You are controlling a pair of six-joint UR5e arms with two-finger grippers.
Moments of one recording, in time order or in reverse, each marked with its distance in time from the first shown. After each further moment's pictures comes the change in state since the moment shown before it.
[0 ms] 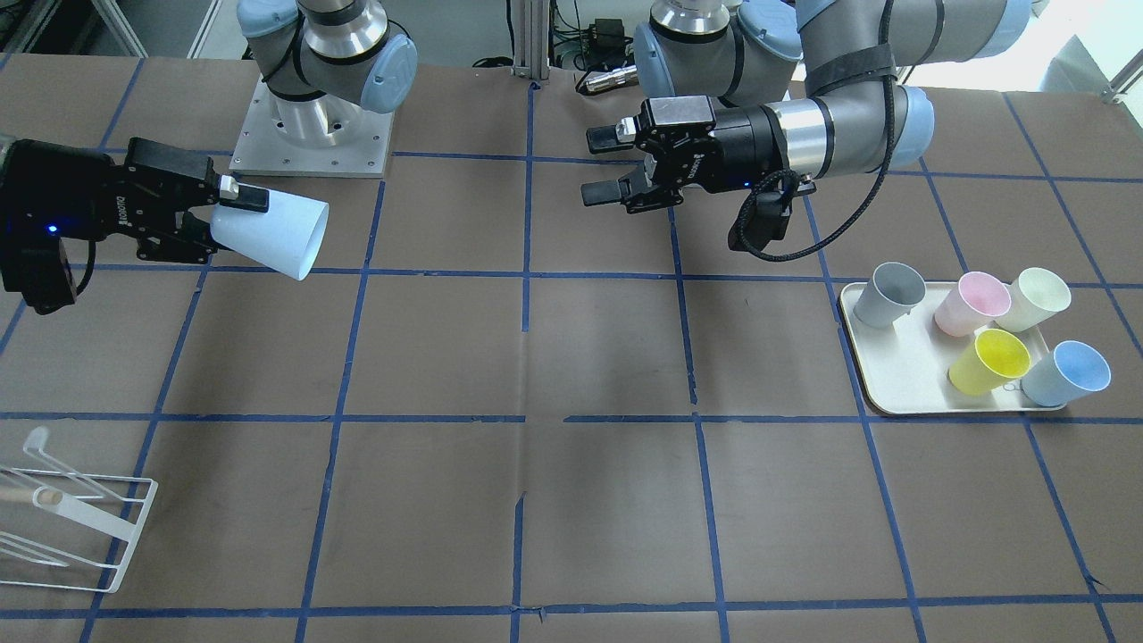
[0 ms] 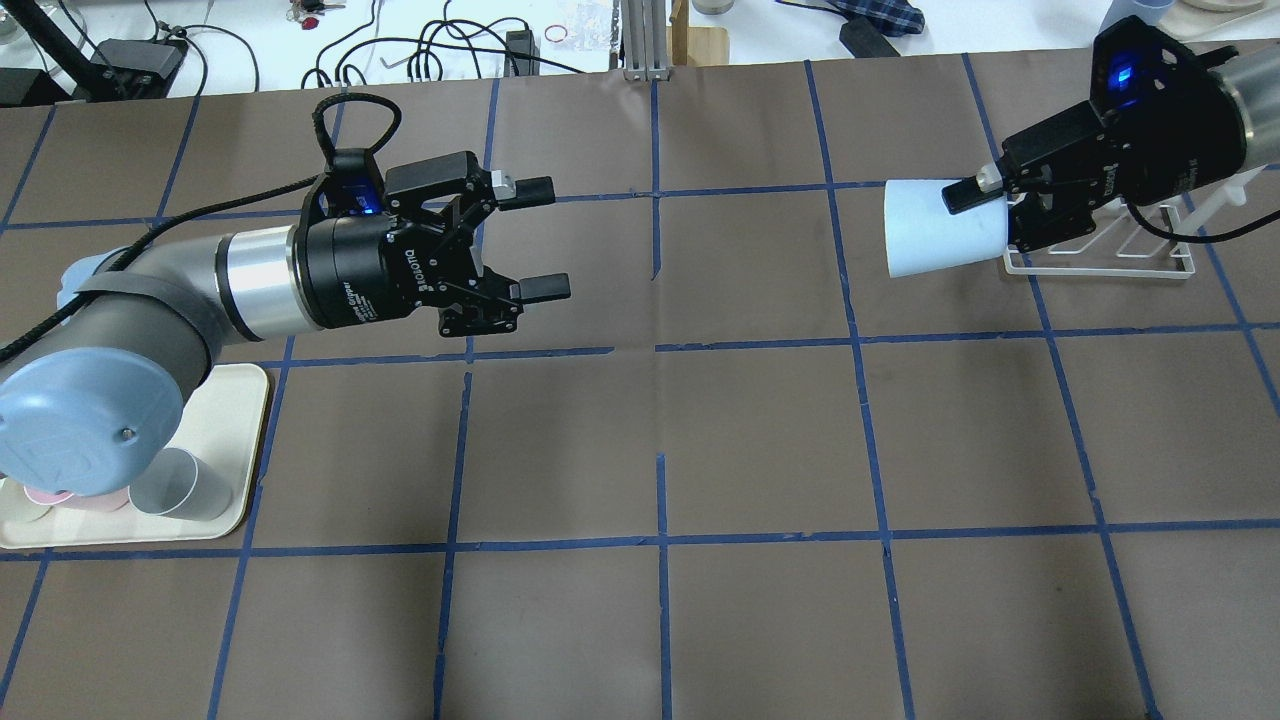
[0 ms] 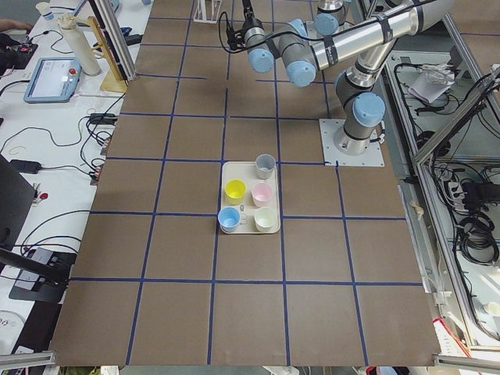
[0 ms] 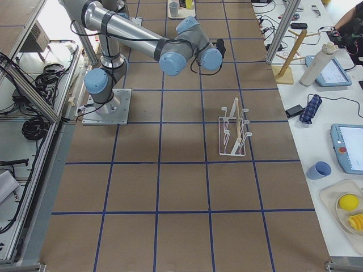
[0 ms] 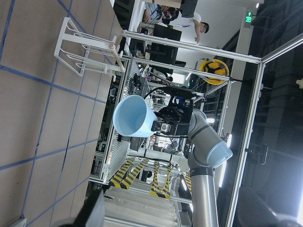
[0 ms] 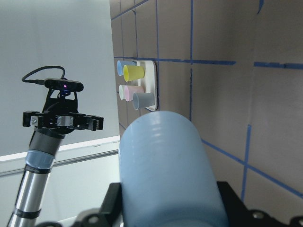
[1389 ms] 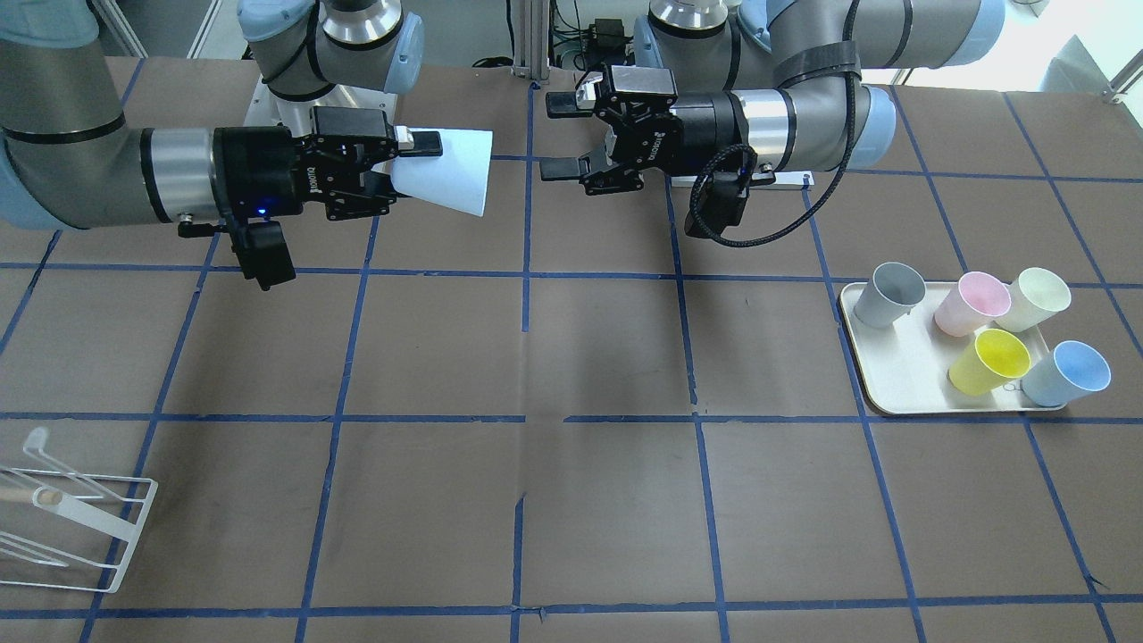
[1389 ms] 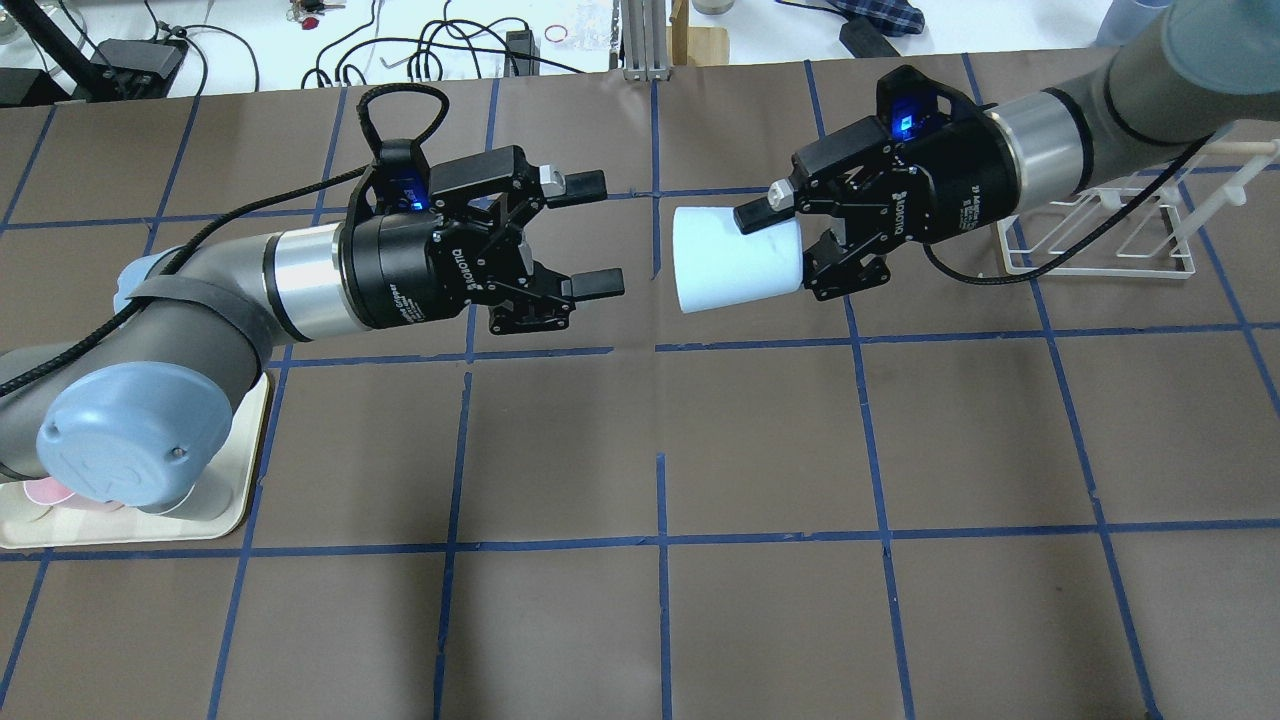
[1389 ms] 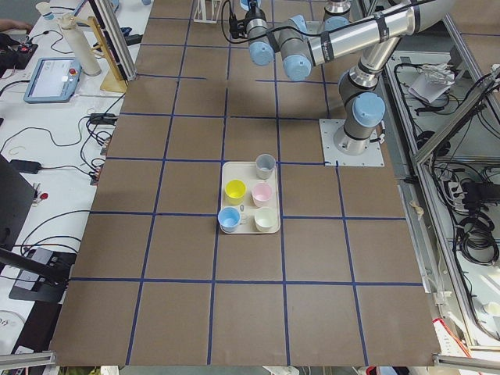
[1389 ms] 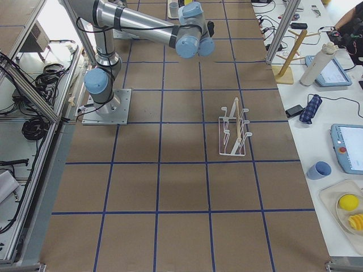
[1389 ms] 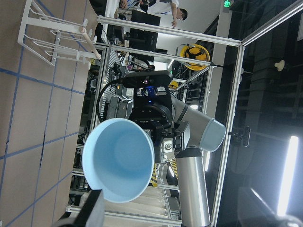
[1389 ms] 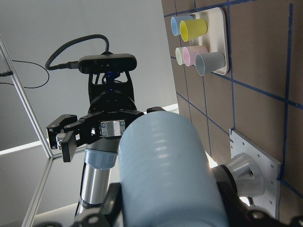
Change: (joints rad) left arm -0.099 -0.012 0.001 0.049 -0.103 -0.002; right arm 0.300 0.010 0.017 0.217 0.246 -0.019
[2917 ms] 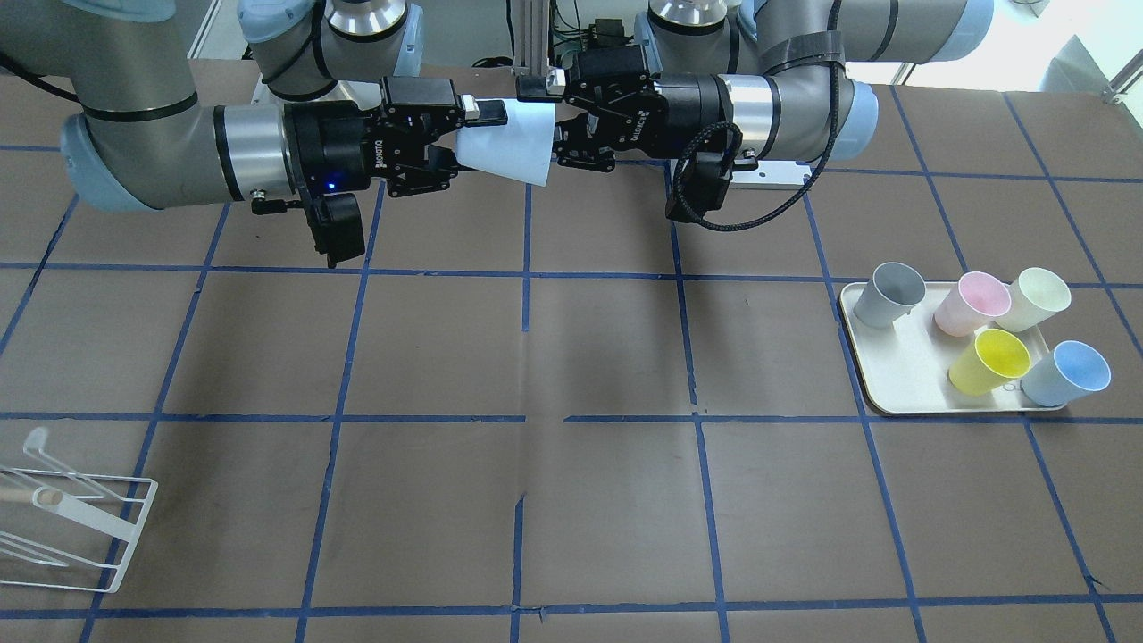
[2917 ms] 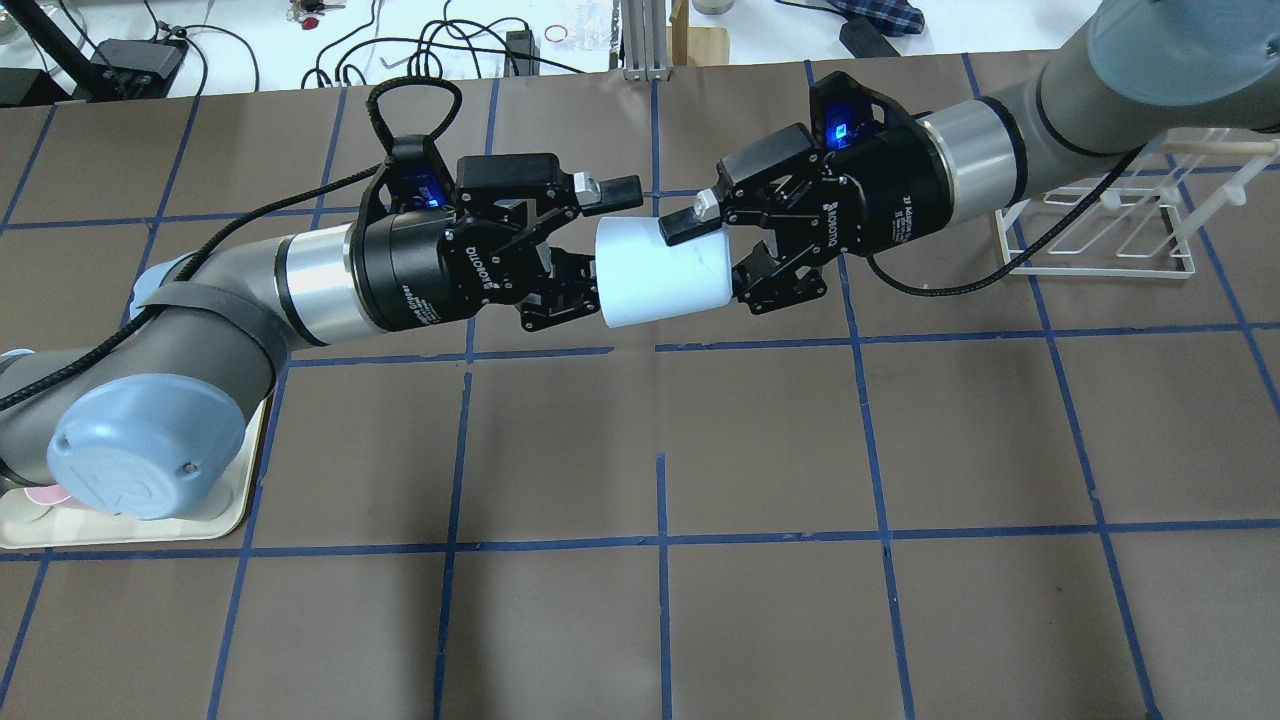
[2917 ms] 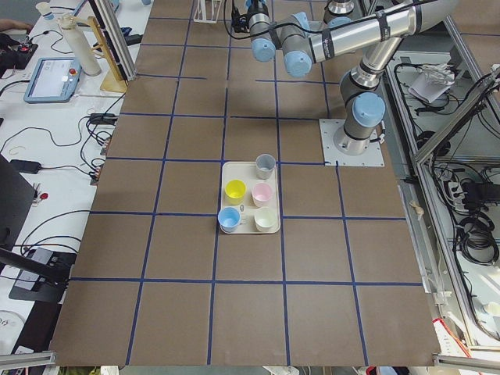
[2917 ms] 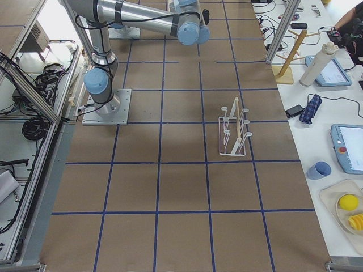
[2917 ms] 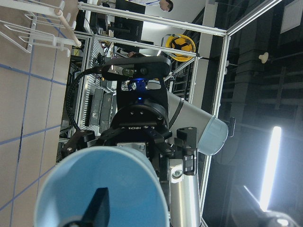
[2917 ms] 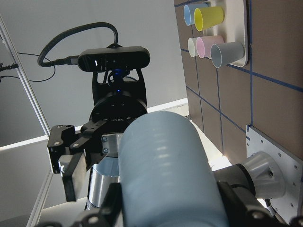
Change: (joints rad) left arm -0.029 0.013 -0.002 -0.002 -0.059 -0.006; right arm 0.077 -0.018 0.000 0.025 0.070 0.001
